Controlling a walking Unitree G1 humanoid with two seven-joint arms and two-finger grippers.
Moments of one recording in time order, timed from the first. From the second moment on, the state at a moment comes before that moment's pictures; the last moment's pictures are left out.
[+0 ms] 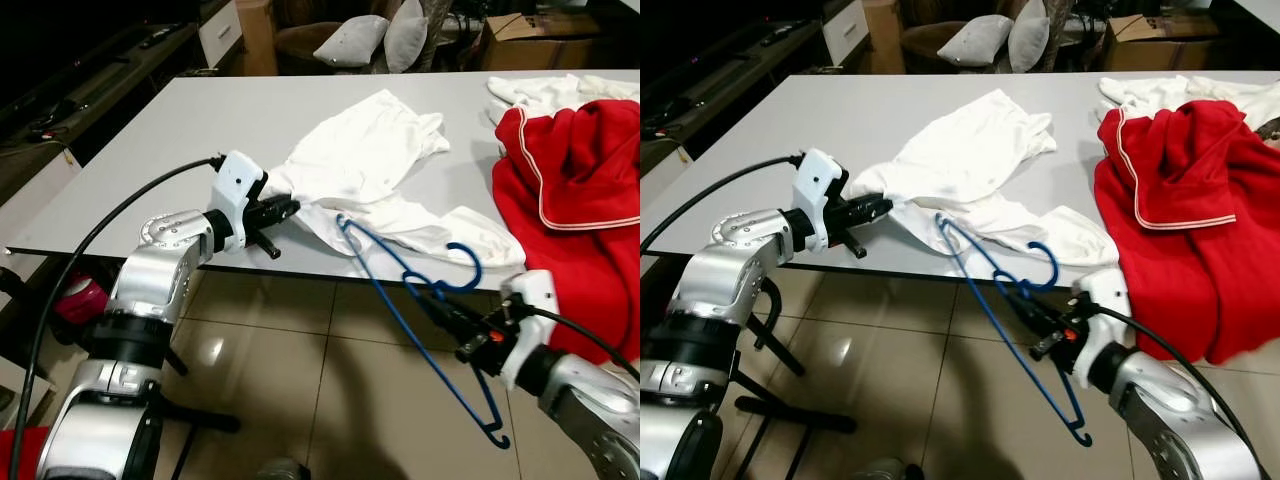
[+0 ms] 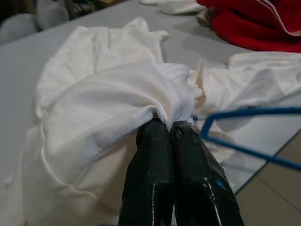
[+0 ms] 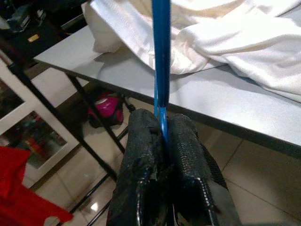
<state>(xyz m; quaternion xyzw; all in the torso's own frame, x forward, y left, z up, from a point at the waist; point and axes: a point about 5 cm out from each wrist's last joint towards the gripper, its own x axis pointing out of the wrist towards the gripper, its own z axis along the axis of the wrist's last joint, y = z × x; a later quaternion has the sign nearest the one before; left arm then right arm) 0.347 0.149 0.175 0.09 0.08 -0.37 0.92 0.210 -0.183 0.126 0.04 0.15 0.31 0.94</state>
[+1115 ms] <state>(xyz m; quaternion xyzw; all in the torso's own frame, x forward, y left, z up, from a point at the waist) 0.329 0.171 0.134 0.19 0.13 -0.38 0.90 0.234 -0.173 0.119 0.05 0.16 0.27 0.95</state>
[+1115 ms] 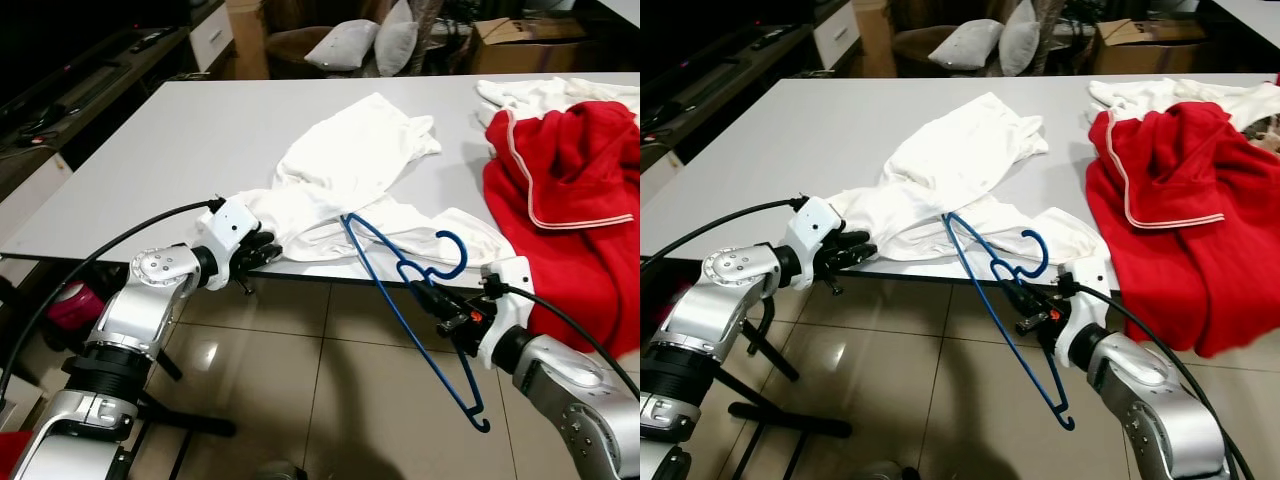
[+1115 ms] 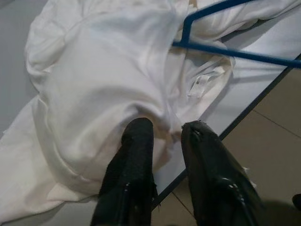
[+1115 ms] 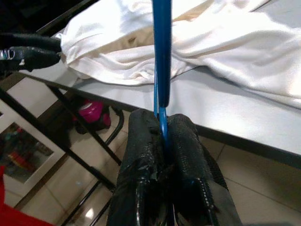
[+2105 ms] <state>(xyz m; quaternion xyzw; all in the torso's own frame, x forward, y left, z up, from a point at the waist) 0.331 0.186 0.146 0.16 0.07 -0.42 0.89 0.247 -0.150 0.140 0.07 0.08 0.31 0.95</state>
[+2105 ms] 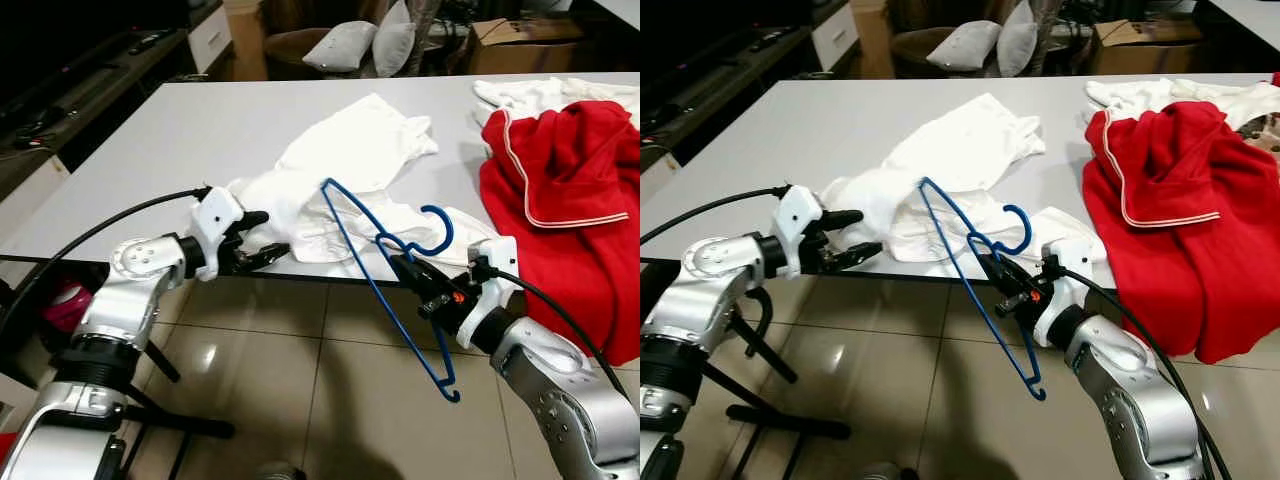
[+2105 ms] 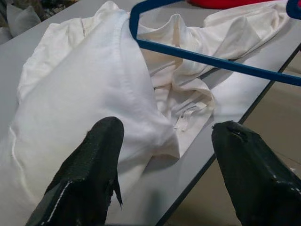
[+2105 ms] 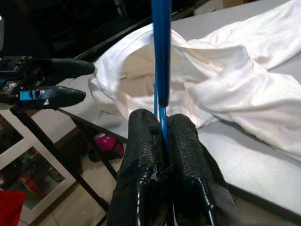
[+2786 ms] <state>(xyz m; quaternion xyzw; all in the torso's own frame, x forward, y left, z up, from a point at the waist) 0.339 0.140 0.146 0.18 0.03 -0.39 0.91 0.250 -0.141 0.137 0.07 0.08 0.33 0.94</state>
